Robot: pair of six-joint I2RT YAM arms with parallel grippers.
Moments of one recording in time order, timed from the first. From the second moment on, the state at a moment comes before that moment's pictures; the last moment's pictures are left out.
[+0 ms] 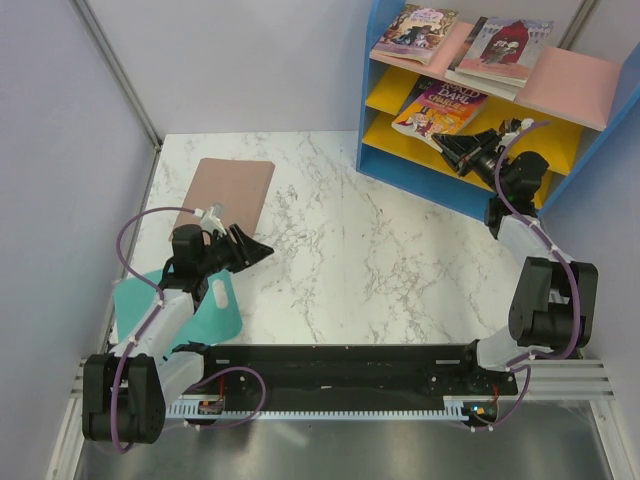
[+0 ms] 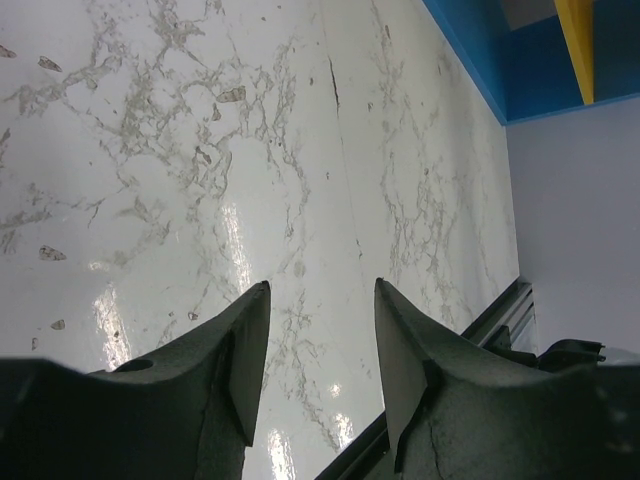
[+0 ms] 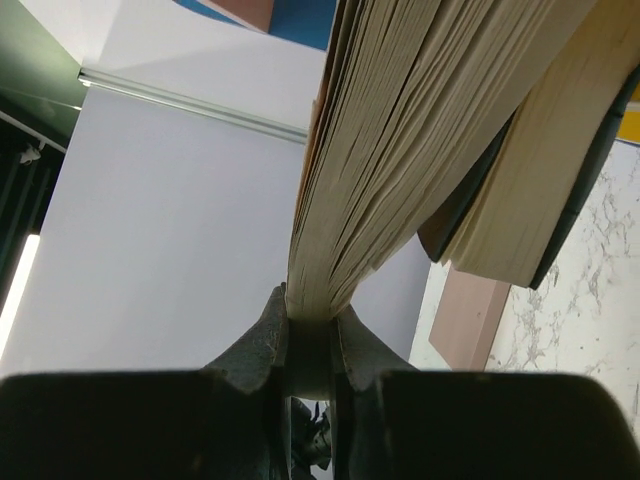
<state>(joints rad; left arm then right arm) -0.04 1.02 0.43 0.10 0.64 -0.62 -0.15 1.54 0.97 0.82 -0.78 1.49</state>
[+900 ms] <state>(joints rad) -0.05 1.03 0.41 0.11 0.67 -0.62 -0.16 1.58 1.04 0.72 -0.78 1.45</state>
